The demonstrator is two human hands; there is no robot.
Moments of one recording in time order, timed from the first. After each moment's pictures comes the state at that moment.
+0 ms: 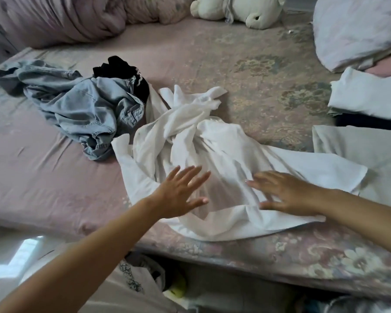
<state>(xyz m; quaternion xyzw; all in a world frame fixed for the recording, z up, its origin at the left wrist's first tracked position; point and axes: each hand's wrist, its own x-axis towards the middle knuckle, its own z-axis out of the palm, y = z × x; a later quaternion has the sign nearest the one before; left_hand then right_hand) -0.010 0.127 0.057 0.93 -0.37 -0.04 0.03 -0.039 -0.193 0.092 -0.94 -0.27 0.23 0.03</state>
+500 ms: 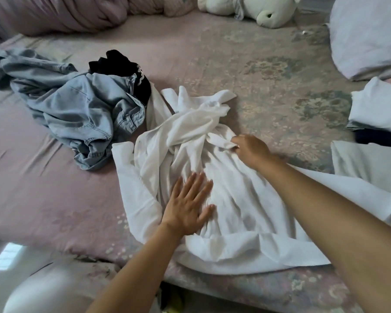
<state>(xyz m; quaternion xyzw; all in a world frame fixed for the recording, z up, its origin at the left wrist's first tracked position) 0.015 0.105 -0.015 0.96 -0.25 0.04 0.08 0.132 -0.114 0.056 -0.99 -0.08 0.04 0.12</state>
